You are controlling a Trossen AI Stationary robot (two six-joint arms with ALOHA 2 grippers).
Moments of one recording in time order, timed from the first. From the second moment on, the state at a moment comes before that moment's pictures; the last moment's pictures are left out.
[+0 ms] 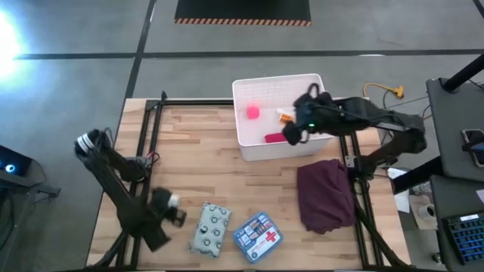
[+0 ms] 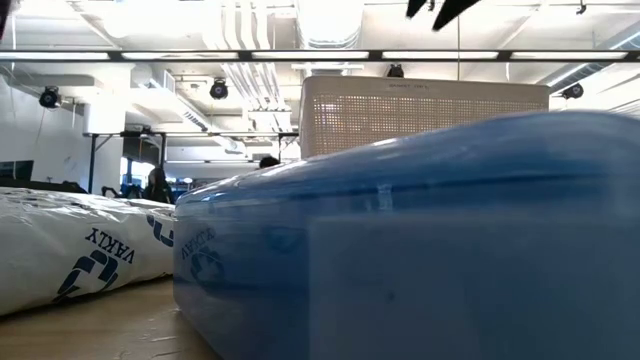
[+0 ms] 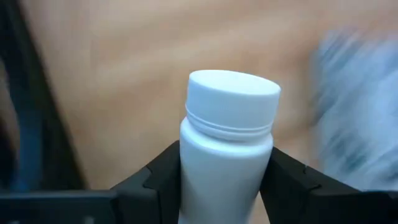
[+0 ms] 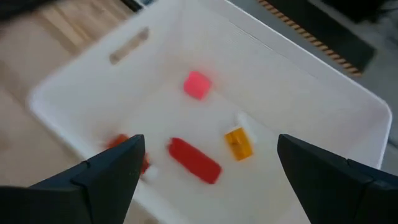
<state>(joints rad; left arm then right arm) -0.94 1.49 1.10 -1.25 -0.29 -2.22 -0.04 1.45 1.75 -1.31 0.60 0.60</state>
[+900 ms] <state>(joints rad) 0.44 1.38 1.15 -0.10 0.17 -0.28 0.27 1.36 1.70 -1.57 0.61 1.11</state>
